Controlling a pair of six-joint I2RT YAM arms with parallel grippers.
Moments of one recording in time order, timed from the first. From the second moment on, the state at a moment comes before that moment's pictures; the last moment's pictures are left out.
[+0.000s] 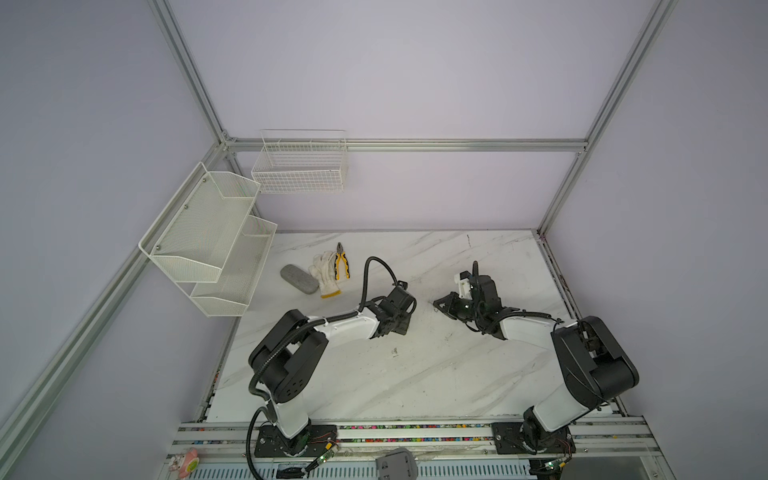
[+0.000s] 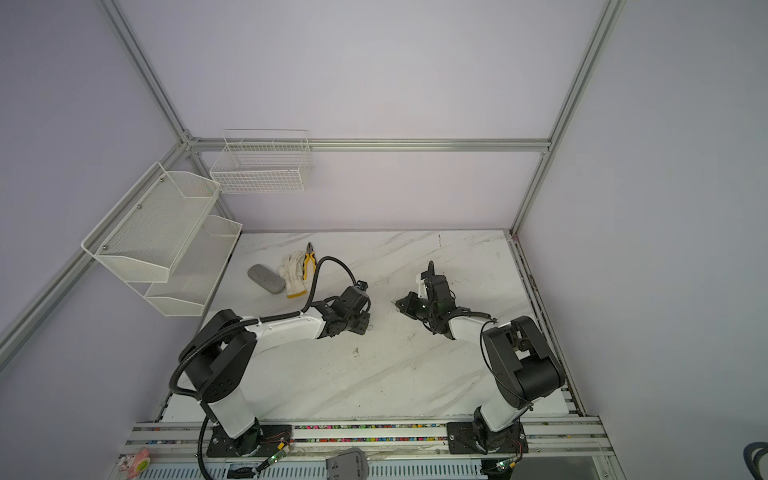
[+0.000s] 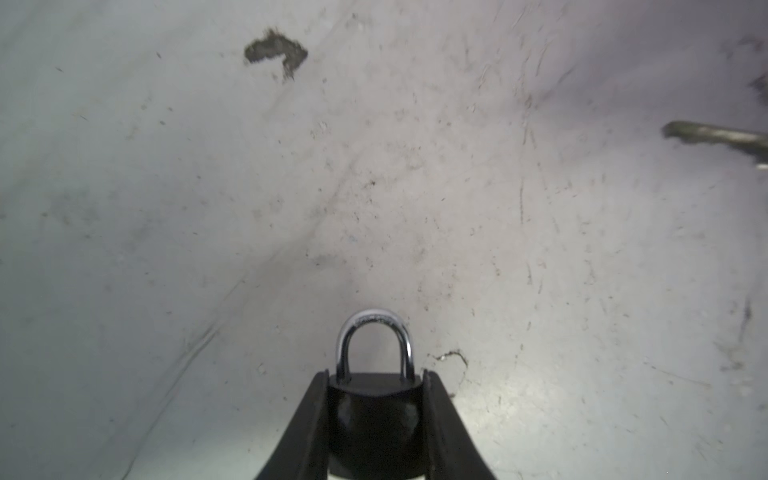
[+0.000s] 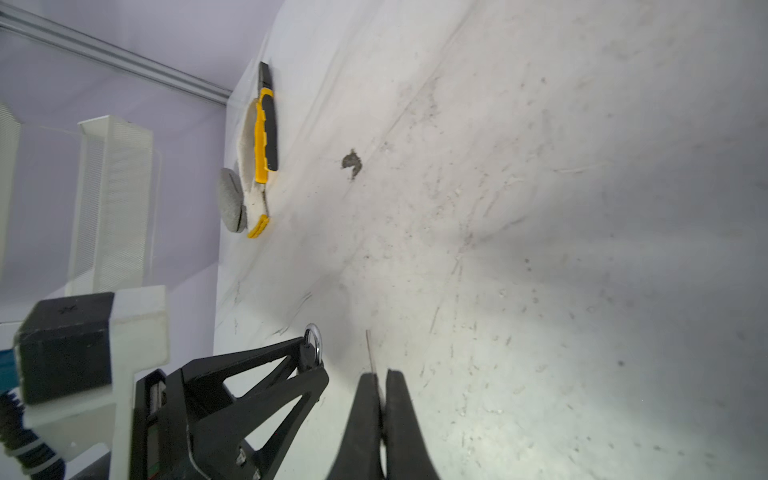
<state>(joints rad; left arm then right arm) -0.75 1.70 1.00 -0.24 -0.24 -0.35 0.40 1.59 0.73 0.24 -0.48 0.81</state>
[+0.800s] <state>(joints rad) -0.59 1.73 1.29 -0.54 0.09 -1.00 0.70 1.26 0.60 0.28 -0.12 0.83</state>
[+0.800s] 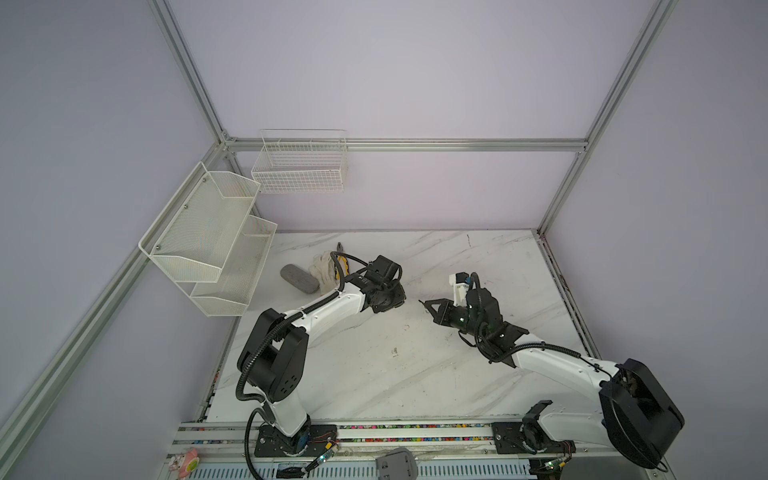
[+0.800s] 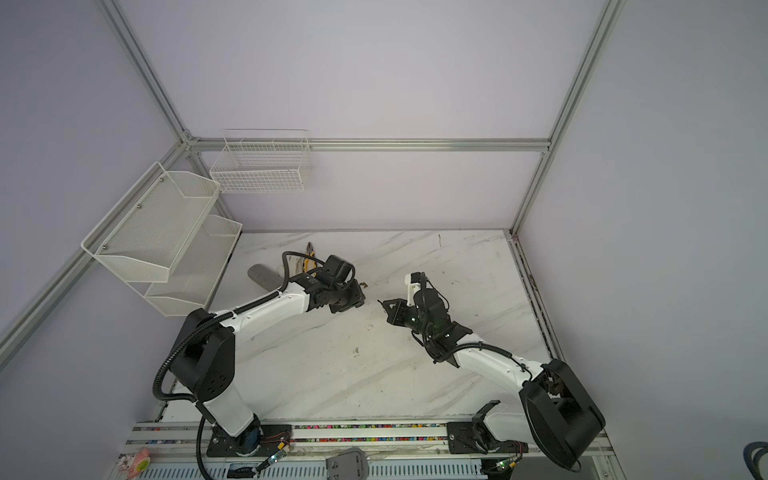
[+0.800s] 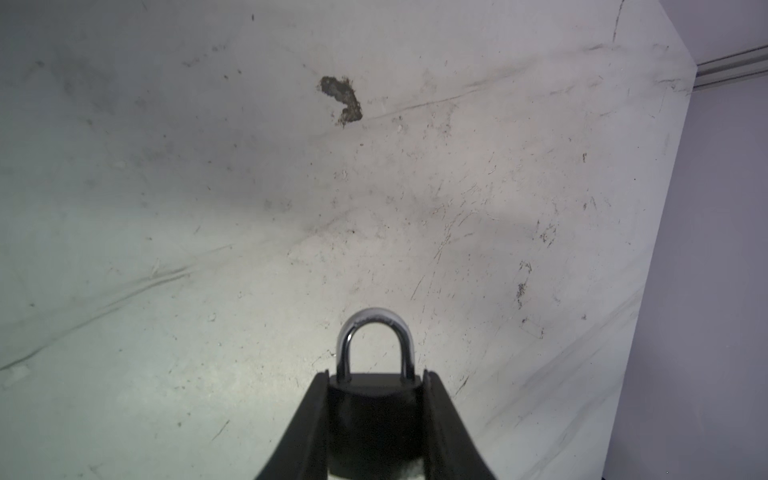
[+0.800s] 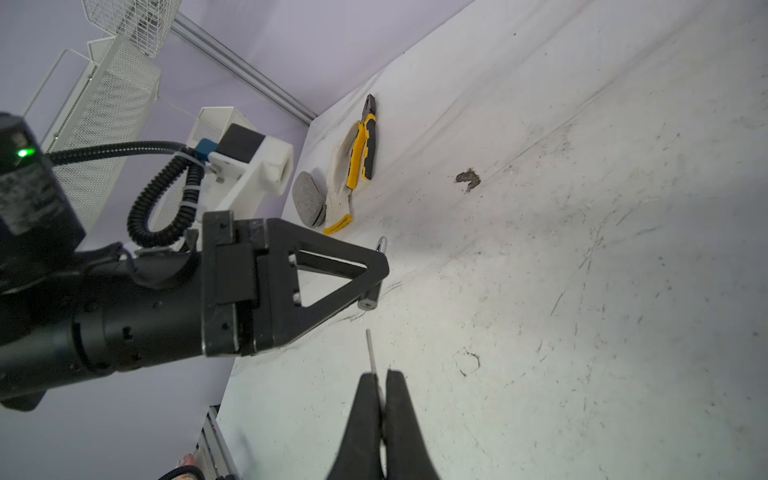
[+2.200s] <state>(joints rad) -0.63 1.61 1.25 -0.55 0.04 -1.41 0.98 1.42 0.72 0.26 0.37 1.06</state>
